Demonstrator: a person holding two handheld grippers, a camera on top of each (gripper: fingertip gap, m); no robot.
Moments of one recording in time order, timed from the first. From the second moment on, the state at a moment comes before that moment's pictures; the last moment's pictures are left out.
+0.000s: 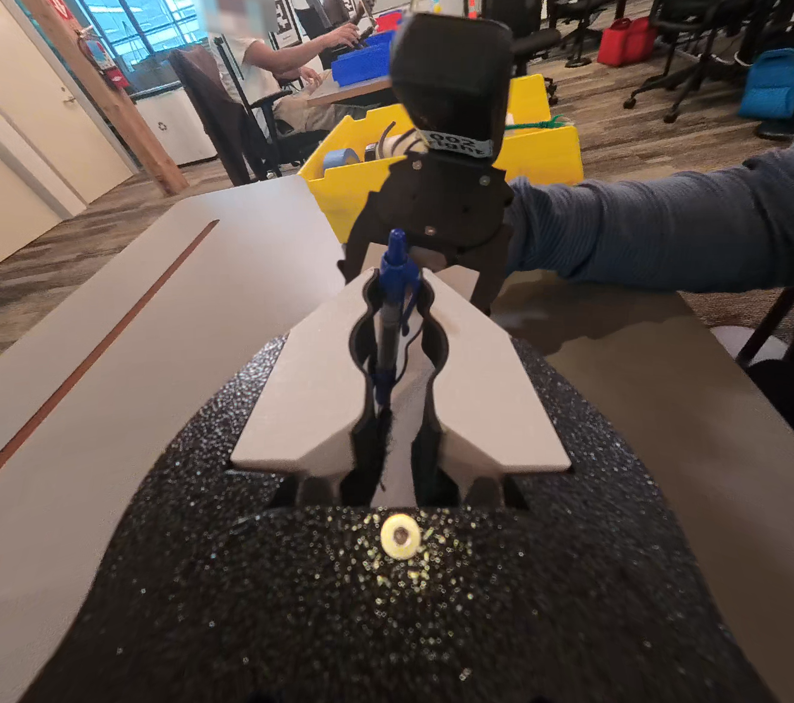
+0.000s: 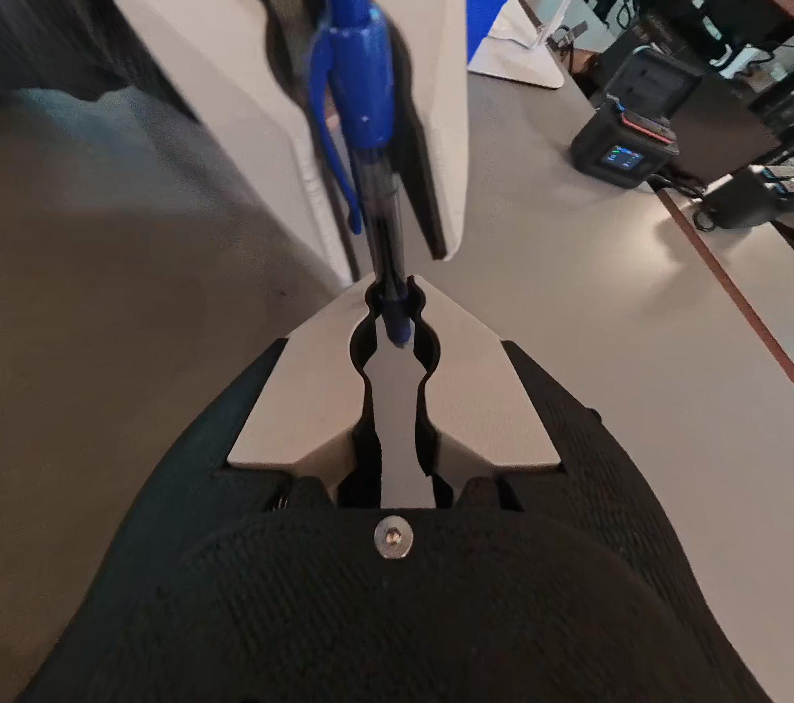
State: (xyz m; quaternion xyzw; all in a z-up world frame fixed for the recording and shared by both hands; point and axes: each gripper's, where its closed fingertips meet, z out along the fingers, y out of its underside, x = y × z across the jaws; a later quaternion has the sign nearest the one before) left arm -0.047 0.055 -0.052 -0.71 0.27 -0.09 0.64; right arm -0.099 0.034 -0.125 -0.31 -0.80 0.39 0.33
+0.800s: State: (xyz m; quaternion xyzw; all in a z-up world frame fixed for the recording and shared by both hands) left arm -0.101 0.076 -0.005 -0.39 -0.16 -0.76 0.50; right arm -0.081 0.038 -0.010 -0.03 -0.56 0.15 0.81
